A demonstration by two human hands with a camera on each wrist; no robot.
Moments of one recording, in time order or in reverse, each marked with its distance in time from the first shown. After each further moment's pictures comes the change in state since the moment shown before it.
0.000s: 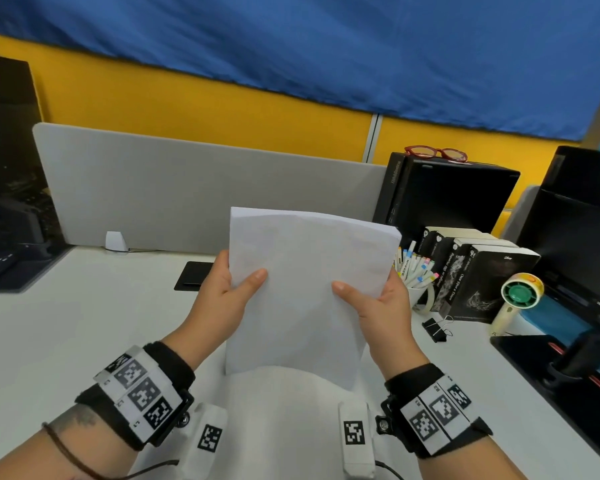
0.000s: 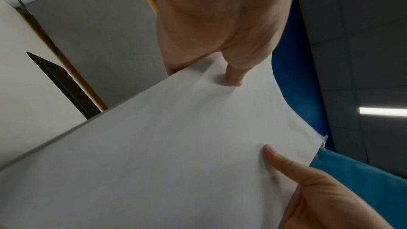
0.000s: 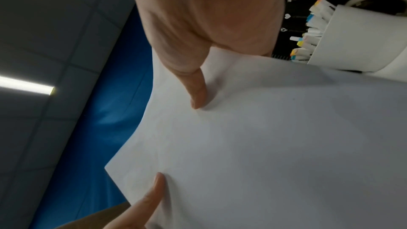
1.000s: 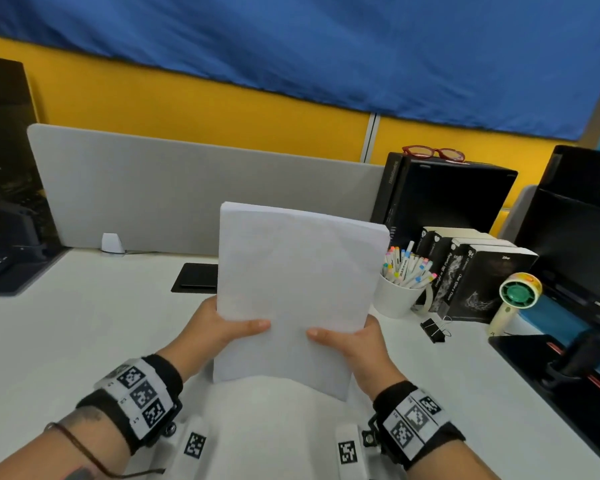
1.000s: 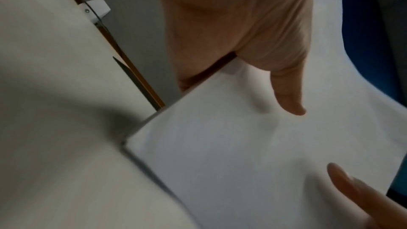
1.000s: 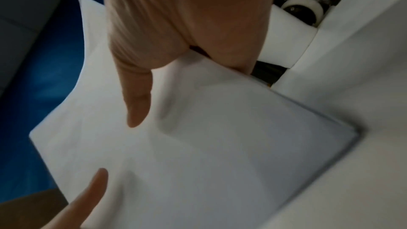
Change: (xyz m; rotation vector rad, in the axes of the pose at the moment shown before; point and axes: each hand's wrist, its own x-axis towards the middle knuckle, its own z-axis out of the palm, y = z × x) left_hand -0.003 -0.048 -0.015 -0.113 -0.183 -0.208; right_hand -0.016 0.054 -0.004 0.058 -0.135 0.227
